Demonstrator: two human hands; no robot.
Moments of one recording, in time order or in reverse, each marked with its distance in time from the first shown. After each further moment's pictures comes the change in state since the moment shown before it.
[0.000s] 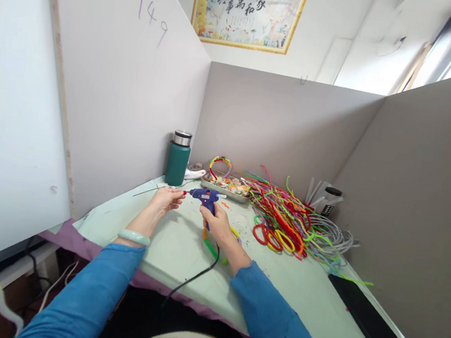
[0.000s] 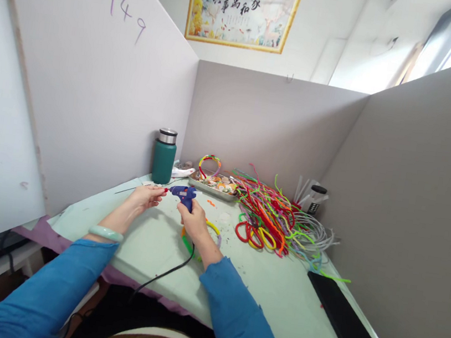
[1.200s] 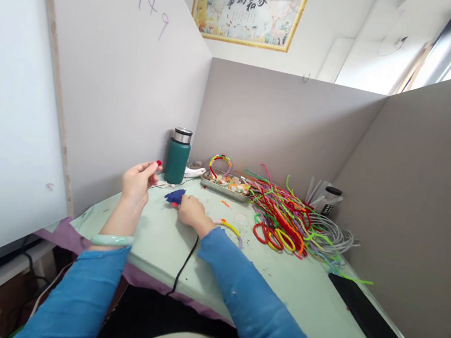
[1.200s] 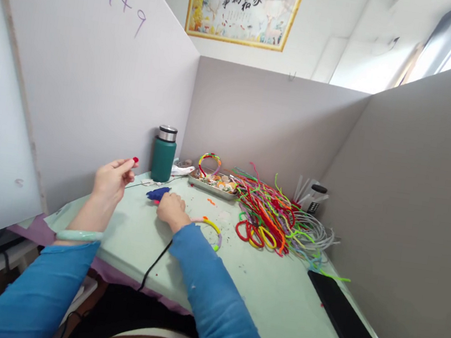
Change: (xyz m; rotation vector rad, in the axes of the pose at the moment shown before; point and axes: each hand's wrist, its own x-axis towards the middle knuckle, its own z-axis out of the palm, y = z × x) left_hand -0.026 0.050 -0.026 -0.253 0.197 0.525; right_hand 0.049 -0.003 0.065 -0.939 -0.305 -0.022
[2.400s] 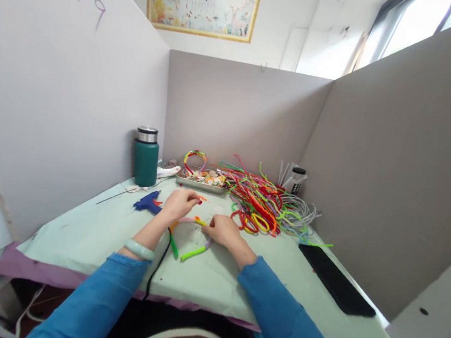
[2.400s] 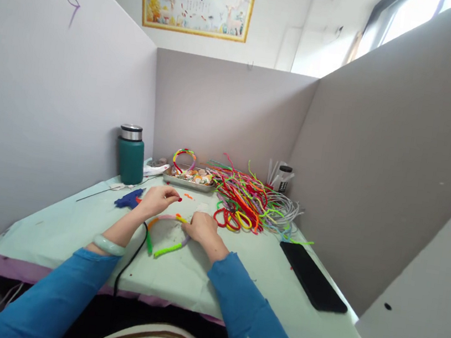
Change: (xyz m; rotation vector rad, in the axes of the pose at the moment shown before) left_hand -0.067 -0.071 0.110 1.063 -0.806 0.327; right_hand -0.111 0.123 -0.042 -0.004 0.071 0.351
